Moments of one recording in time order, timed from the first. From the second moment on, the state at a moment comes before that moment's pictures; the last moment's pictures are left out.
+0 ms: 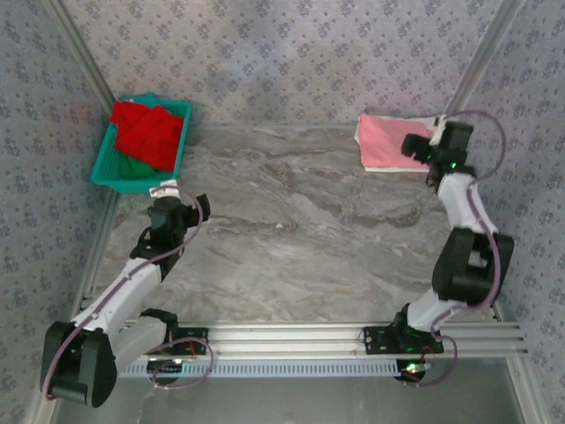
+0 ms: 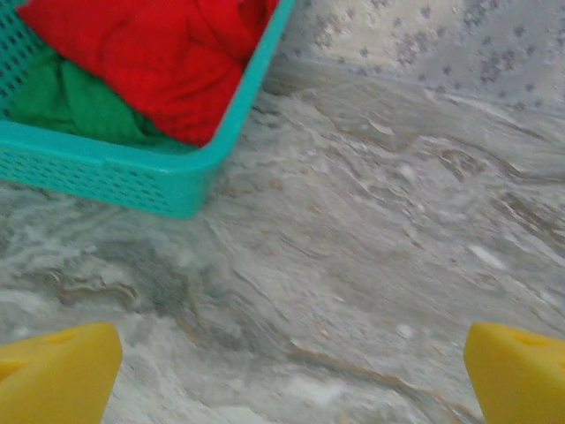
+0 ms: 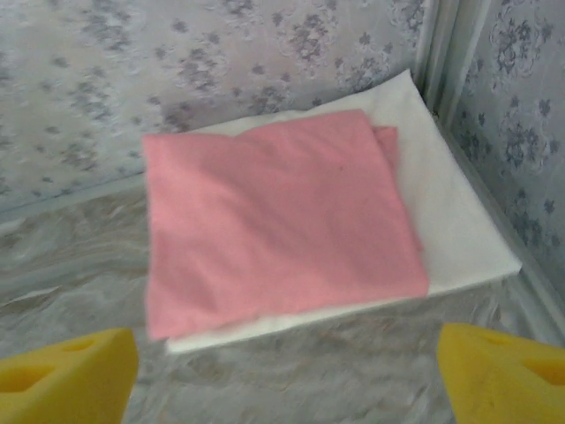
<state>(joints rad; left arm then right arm) -0.25 0.99 0.49 0.06 -0.33 -0.30 -0.17 1.53 1.17 -0.16 -0.07 0.11</state>
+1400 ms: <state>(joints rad) 0.00 1.48 0.25 0.87 -0.06 -0.03 -0.05 1.52 0.38 0.71 -0.04 -0.02</state>
